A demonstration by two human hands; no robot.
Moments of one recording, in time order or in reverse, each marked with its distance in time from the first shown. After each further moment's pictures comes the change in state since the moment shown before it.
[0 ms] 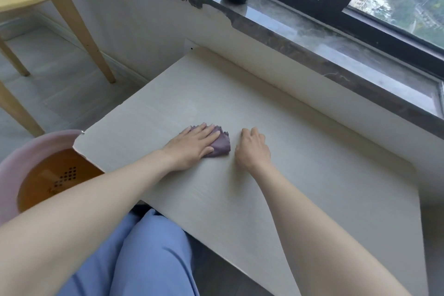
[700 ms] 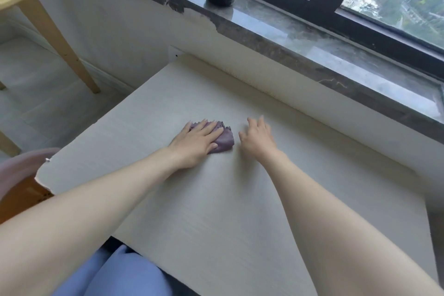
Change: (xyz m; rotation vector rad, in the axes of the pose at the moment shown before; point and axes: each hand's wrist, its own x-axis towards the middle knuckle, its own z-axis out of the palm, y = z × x) left_hand 0.072 0.011 -0.015 0.066 0.020 0.005; right_hand 0.075 0.029 -0.025 0.113 -0.017 0.008
